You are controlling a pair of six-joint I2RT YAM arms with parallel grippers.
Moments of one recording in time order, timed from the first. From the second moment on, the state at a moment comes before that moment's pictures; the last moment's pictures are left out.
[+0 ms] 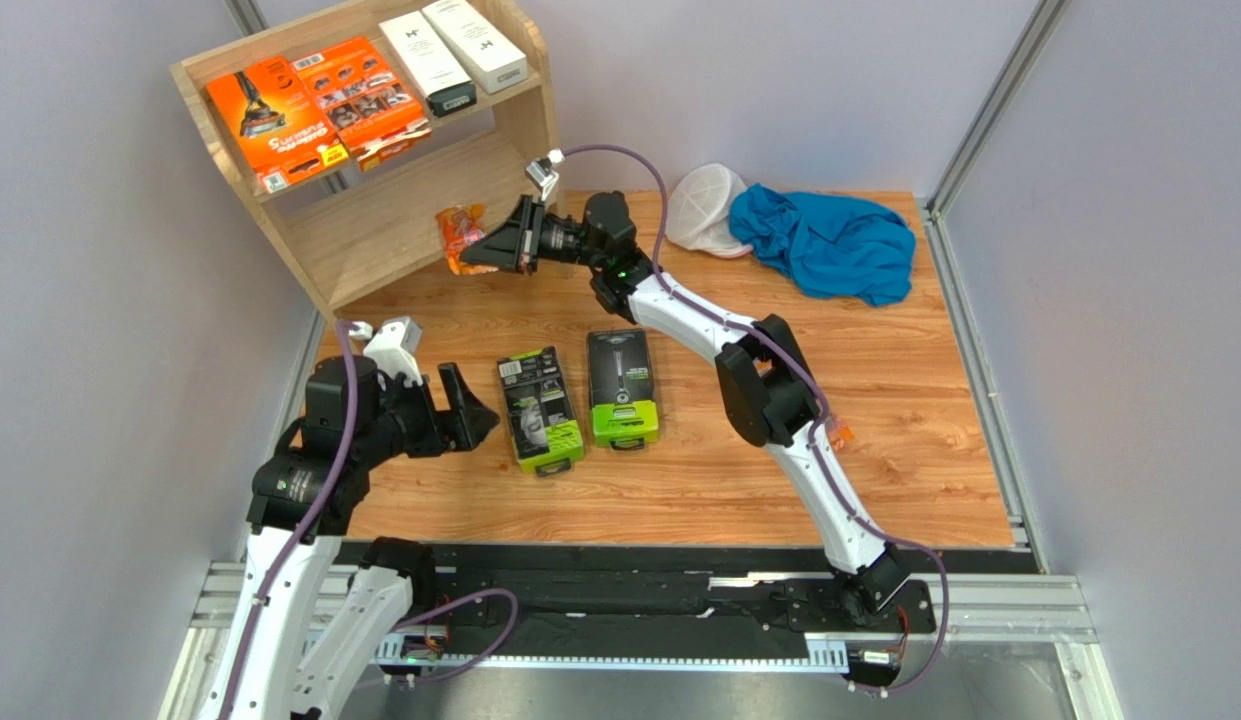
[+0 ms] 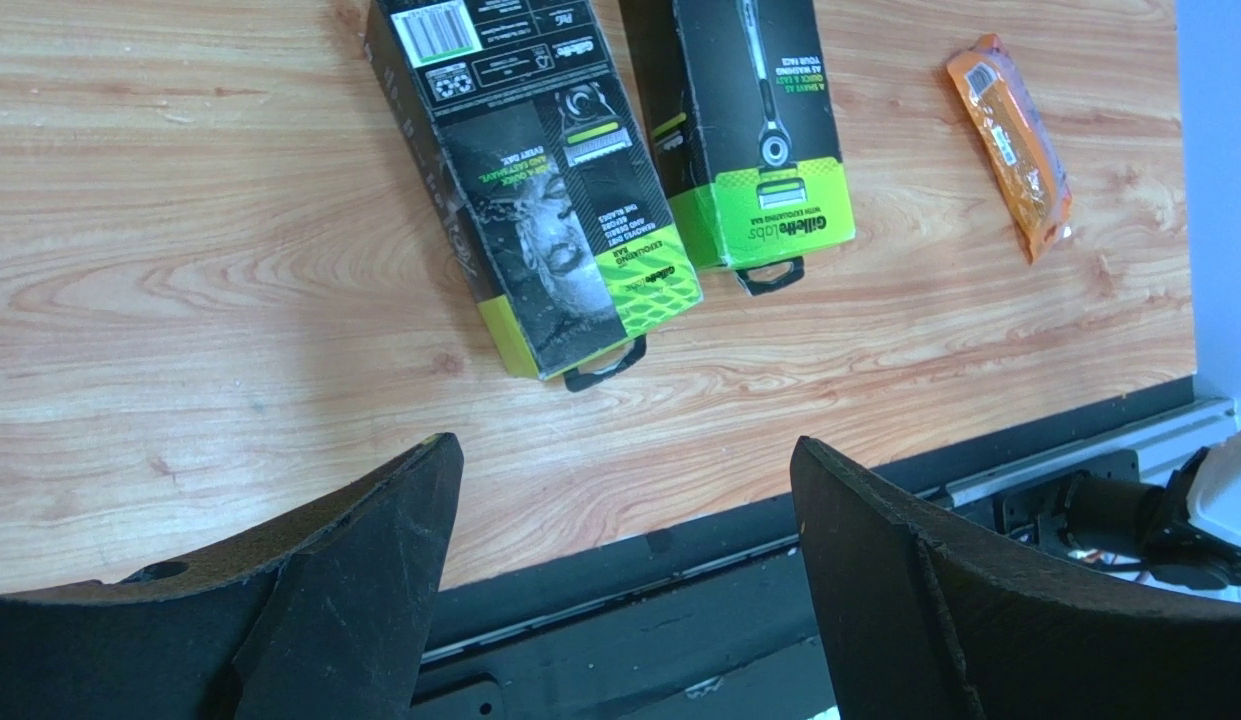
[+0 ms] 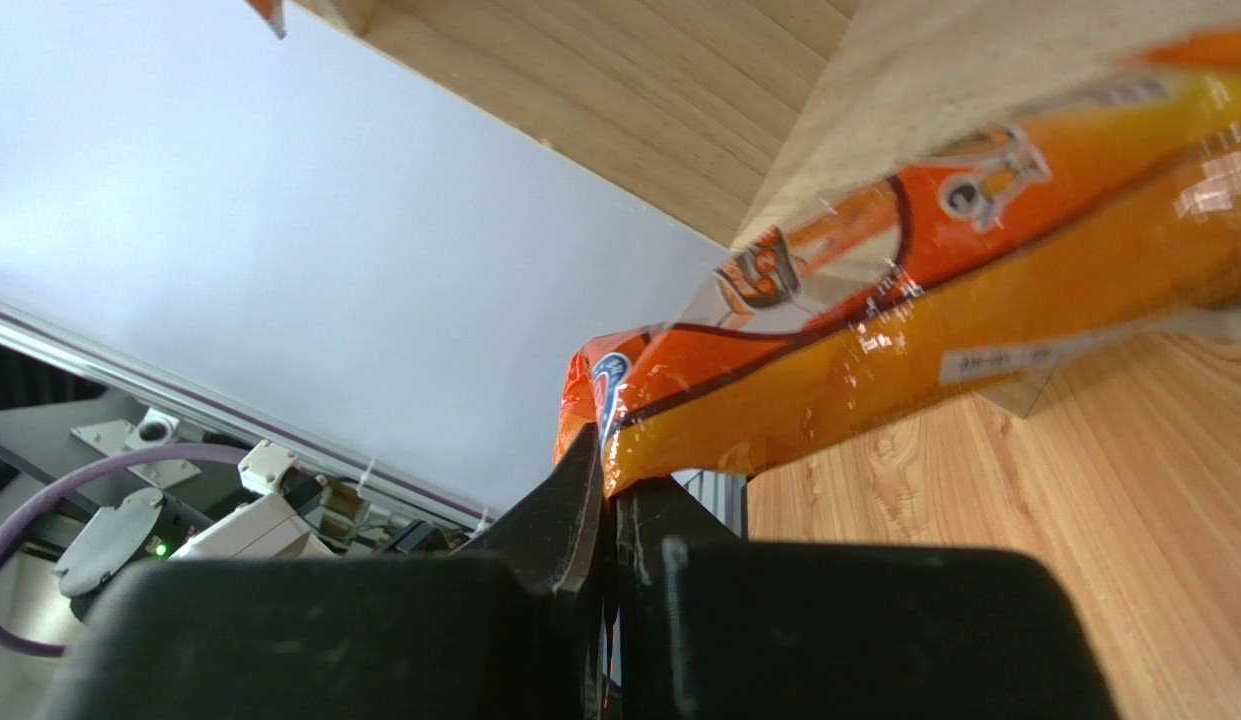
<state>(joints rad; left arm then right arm) -0.18 0.61 0.89 -0.92 0.27 -0.39 0.70 2.48 2.16 0.62 -0.77 1.28</state>
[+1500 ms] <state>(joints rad) -0.18 0.60 0.88 -0.91 0.29 -0.39 0.52 2.52 2.15 0.58 -0.63 1.45</state>
